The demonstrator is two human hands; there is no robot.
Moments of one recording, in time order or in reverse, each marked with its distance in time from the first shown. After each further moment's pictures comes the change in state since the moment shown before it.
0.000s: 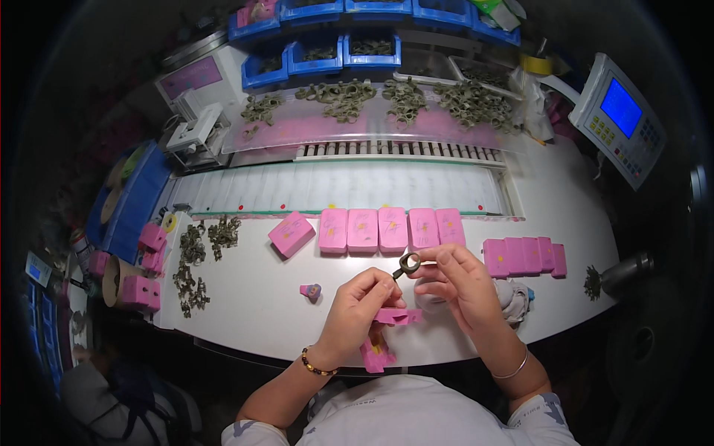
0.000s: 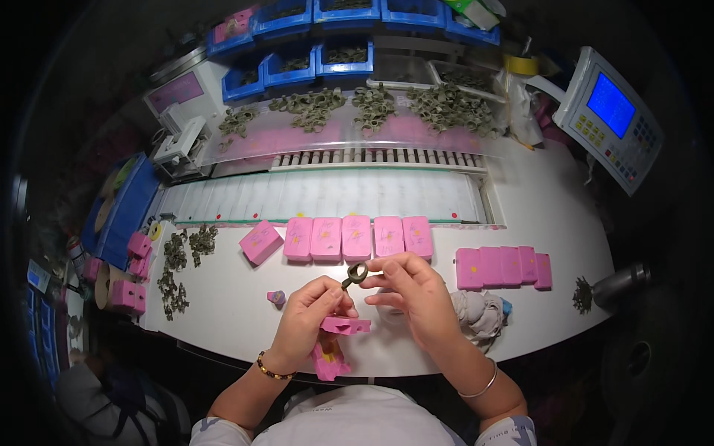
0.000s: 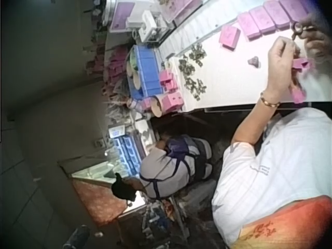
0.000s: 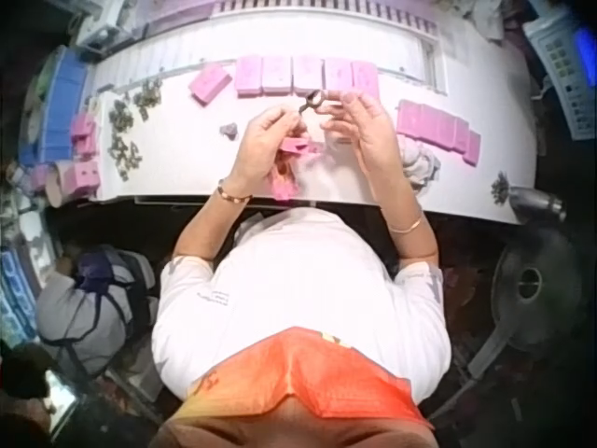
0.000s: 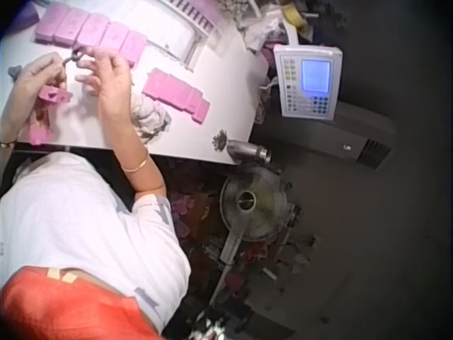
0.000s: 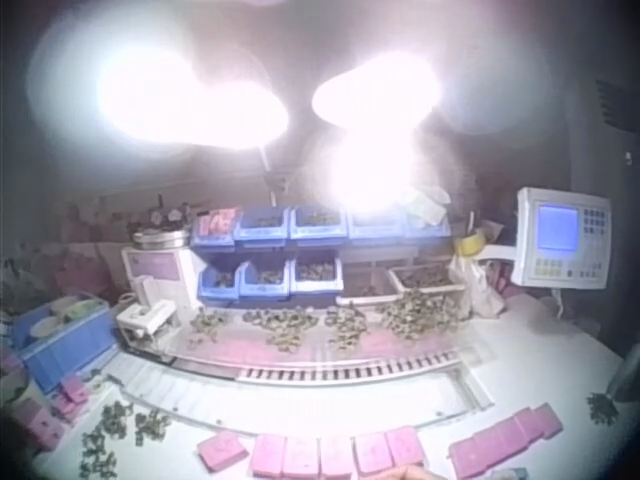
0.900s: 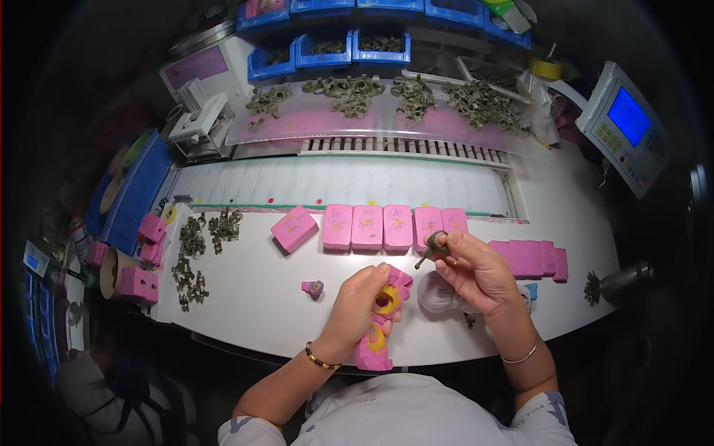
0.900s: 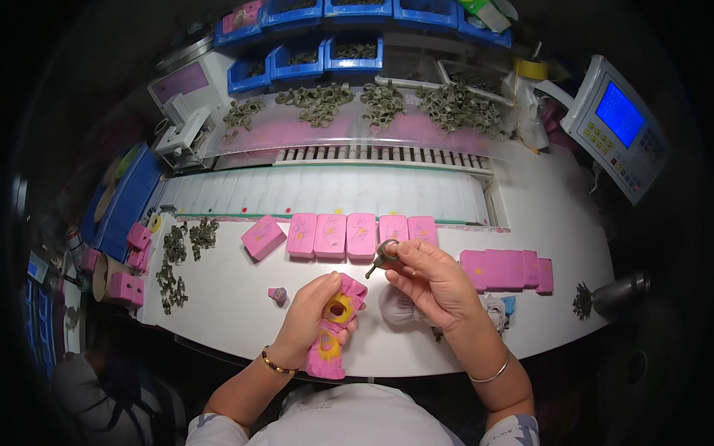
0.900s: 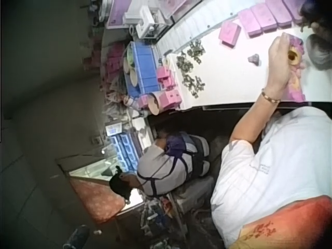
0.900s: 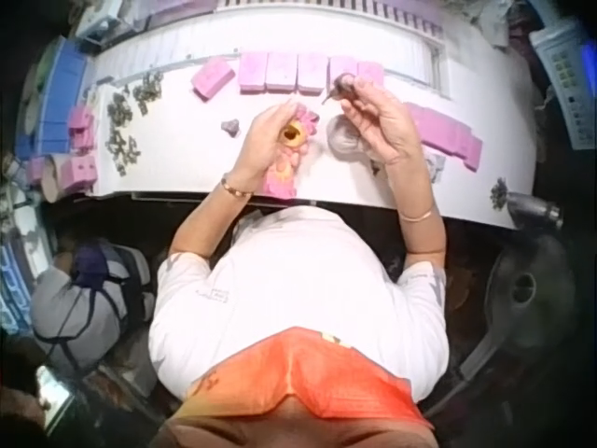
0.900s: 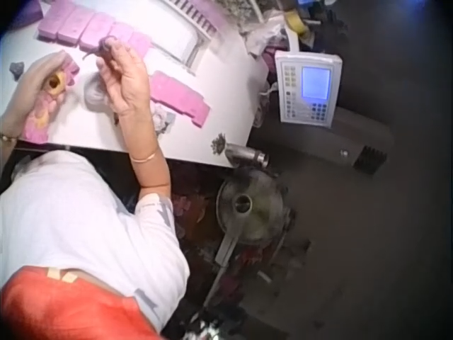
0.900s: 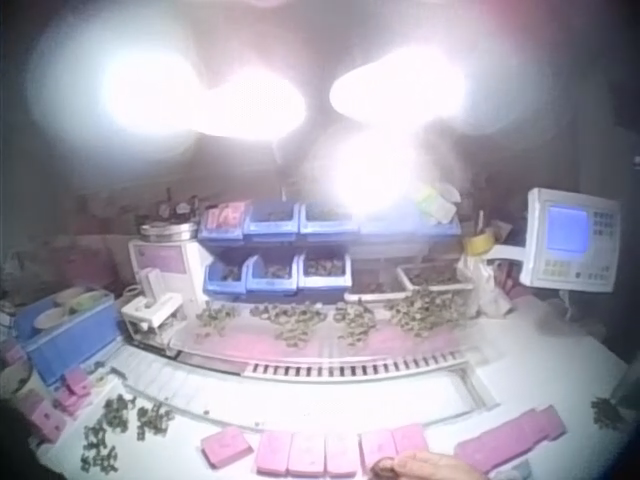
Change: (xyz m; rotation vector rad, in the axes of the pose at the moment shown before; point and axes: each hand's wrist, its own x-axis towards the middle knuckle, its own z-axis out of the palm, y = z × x) left_hand 0.004 0.000 -0.004 -0.128 0.060 -0.226; right_hand 0.021 -0.019 -0.019 0.134 0.044 0.094
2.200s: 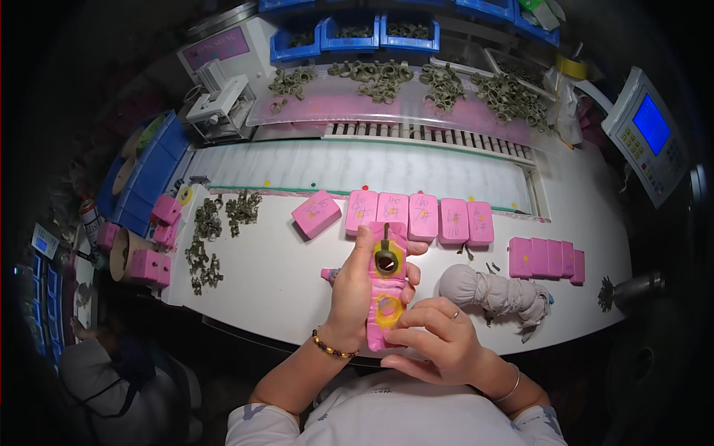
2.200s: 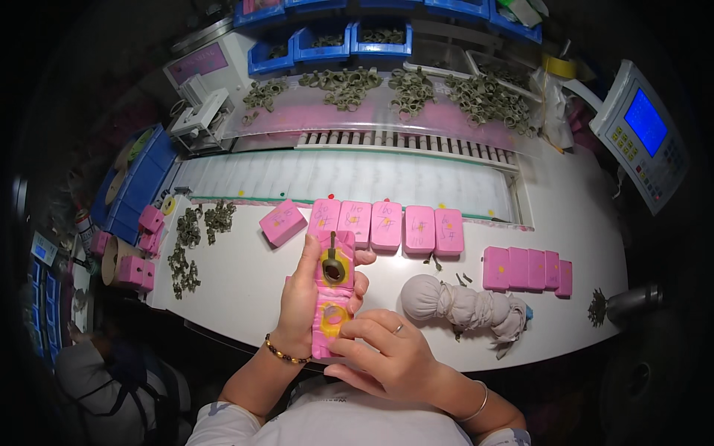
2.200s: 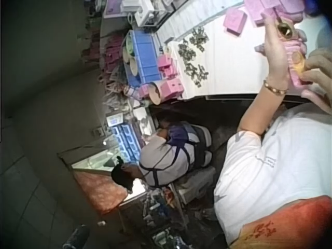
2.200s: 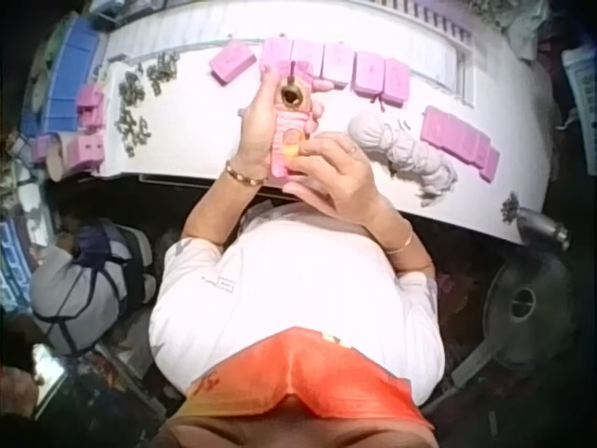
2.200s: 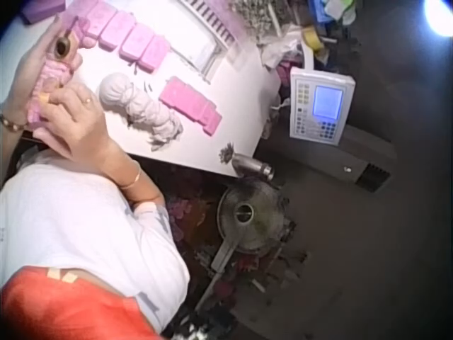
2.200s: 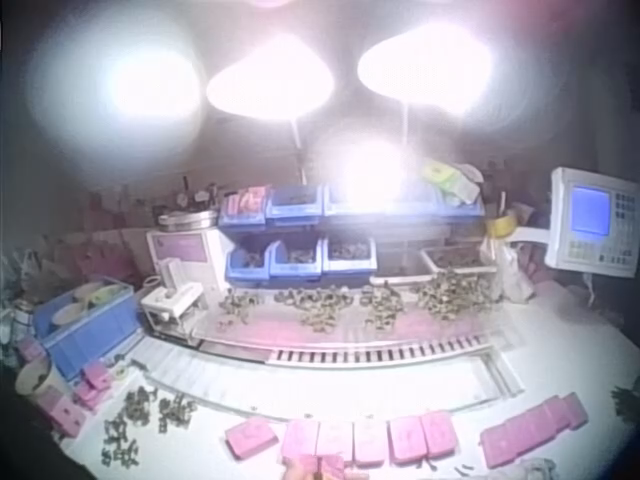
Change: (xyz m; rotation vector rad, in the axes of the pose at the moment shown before) left_hand 0.002 0.013 -0.010 -0.417 -0.082 0.097; right_hand -0.046 0.065 0.050 -1.344 -0.411 -1.070
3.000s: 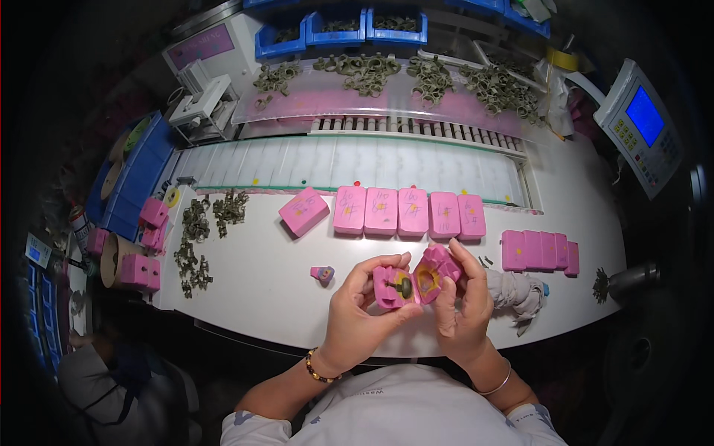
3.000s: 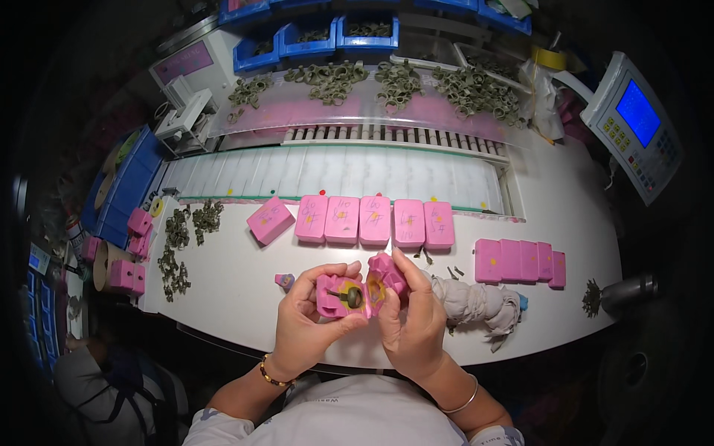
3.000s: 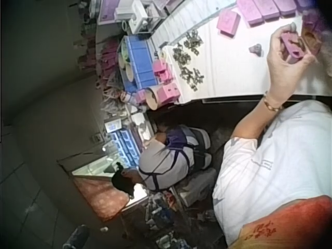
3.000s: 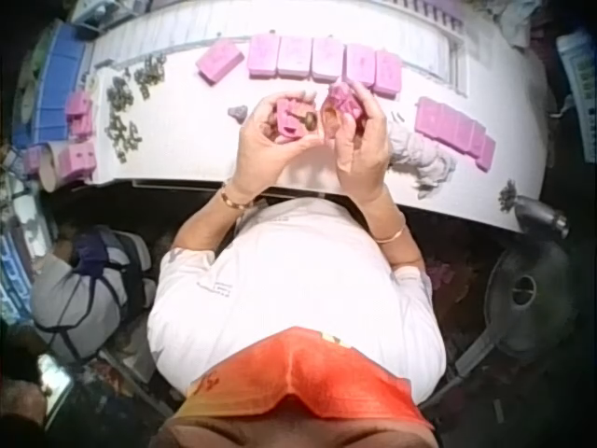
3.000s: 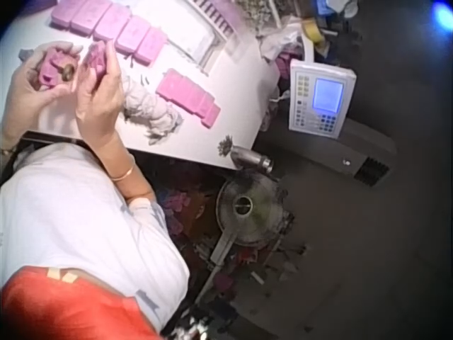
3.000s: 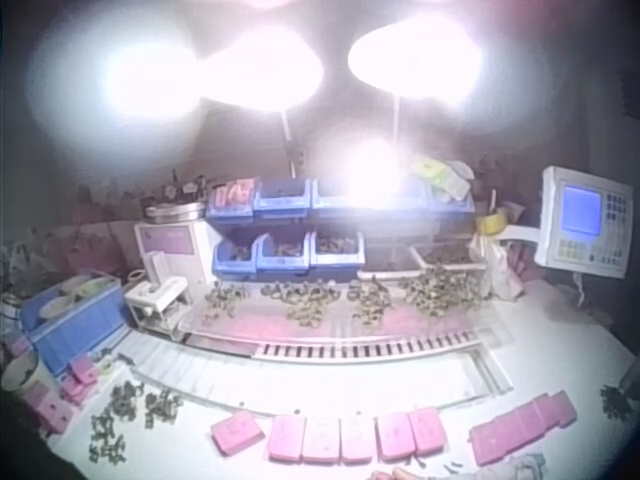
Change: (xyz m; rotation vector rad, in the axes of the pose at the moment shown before) left_hand -0.026 -0.026 -0.003 0.636 0.007 0.398; right_hand -0.011 0.027 0.012 -0.094 0.435 0.332
